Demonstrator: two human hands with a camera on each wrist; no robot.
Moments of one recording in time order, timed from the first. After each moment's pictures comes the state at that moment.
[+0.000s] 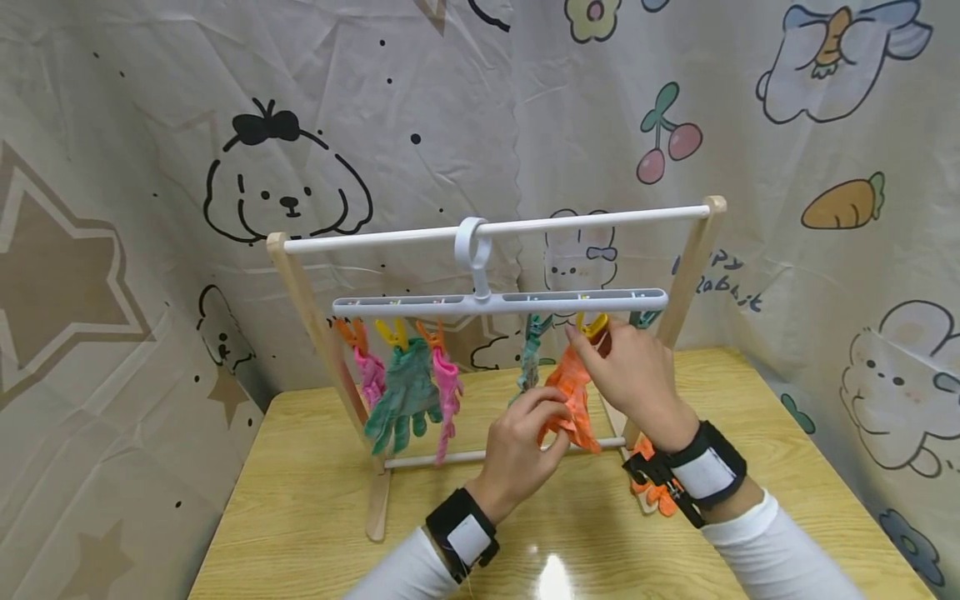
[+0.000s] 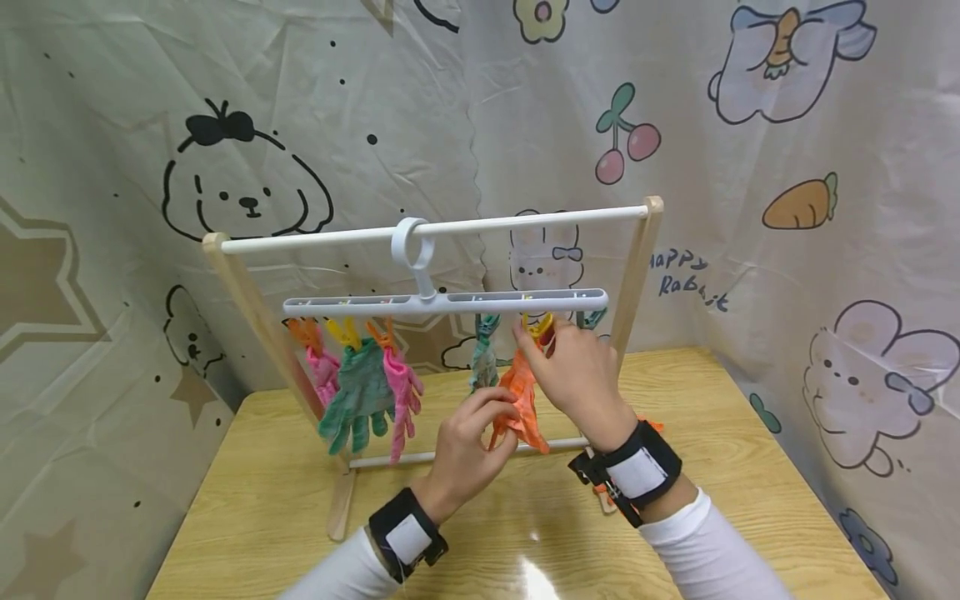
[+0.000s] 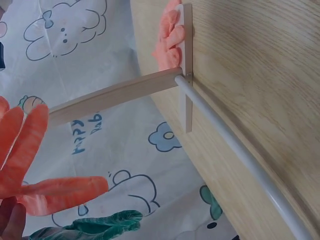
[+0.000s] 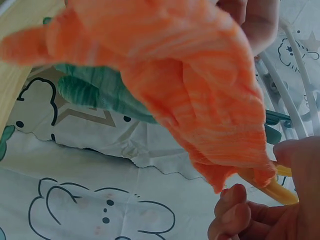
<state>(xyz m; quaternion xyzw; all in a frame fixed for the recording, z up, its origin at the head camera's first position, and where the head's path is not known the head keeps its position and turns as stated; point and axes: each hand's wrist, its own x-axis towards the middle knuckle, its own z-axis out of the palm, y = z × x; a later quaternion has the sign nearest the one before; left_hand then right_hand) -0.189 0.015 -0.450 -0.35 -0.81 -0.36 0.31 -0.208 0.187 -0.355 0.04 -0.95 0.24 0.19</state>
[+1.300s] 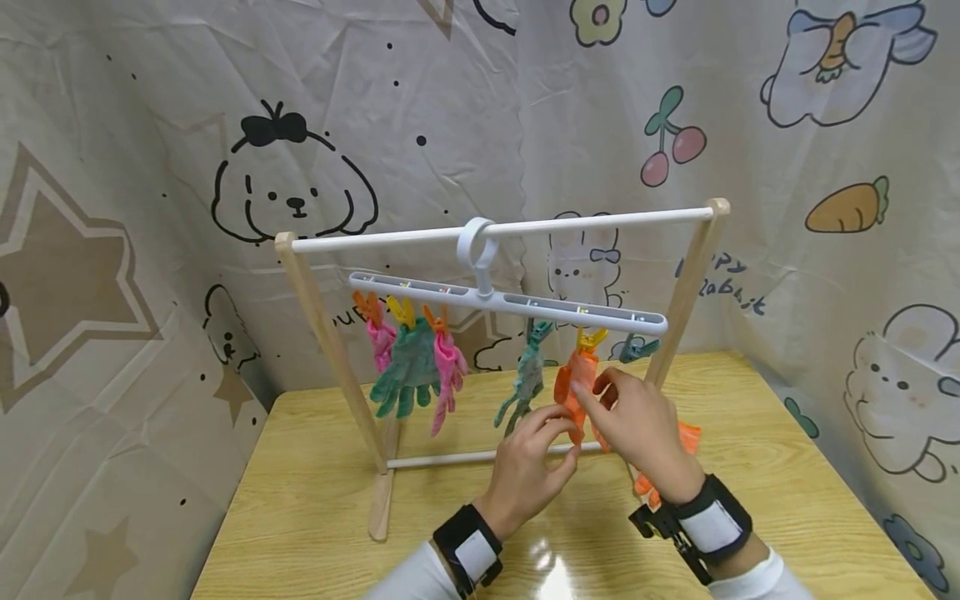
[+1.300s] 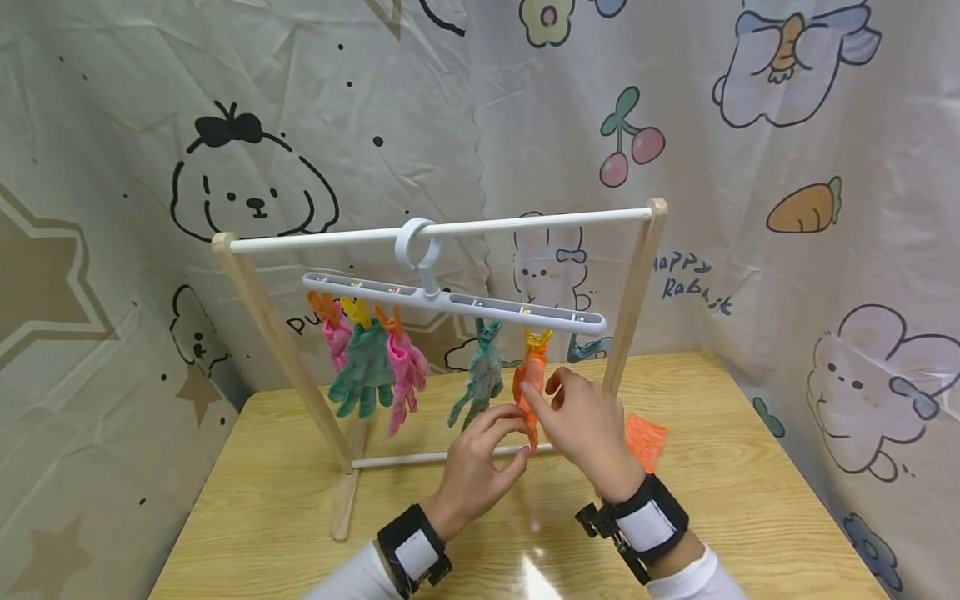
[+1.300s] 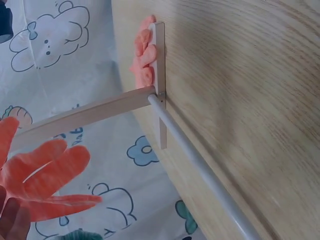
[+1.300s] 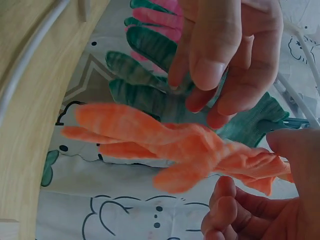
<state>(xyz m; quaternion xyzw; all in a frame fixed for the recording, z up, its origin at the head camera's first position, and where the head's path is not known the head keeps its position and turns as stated) -0.180 0.017 -0.476 -0.34 -0.83 -0.35 0.28 -0.180 0.189 -0.401 0.01 -0.96 0.26 0.12</state>
